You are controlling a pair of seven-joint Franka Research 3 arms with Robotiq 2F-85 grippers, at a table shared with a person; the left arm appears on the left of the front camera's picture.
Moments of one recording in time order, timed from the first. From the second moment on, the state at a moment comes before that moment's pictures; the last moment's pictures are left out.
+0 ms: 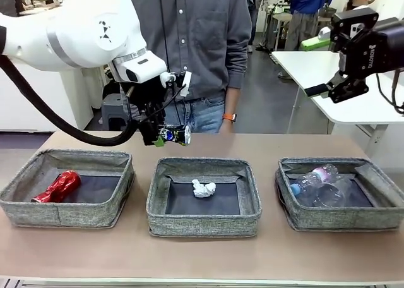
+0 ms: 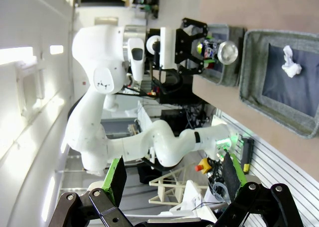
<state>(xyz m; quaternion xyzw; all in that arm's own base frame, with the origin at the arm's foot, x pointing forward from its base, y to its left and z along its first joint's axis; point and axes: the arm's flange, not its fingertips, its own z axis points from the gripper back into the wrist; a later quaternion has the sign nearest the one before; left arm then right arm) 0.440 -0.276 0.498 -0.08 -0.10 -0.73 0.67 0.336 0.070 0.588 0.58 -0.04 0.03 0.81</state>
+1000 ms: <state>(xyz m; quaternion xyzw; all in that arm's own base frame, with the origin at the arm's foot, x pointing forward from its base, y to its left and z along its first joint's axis) 0.367 -0.385 0.570 -0.13 0.00 -0.49 0.86 0.336 0.070 0.588 0.58 -0.04 0.03 0.81</state>
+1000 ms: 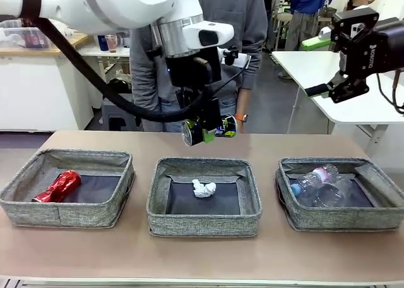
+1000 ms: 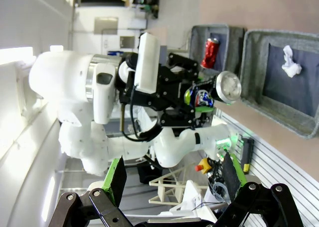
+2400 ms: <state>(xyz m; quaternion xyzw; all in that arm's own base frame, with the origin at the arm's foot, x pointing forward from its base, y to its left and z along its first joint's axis) 0.338 -0.394 0.693 -0.09 -0.03 -0.16 0.98 0.290 -0.005 0.585 0.57 -0.02 0.07 0.82</state>
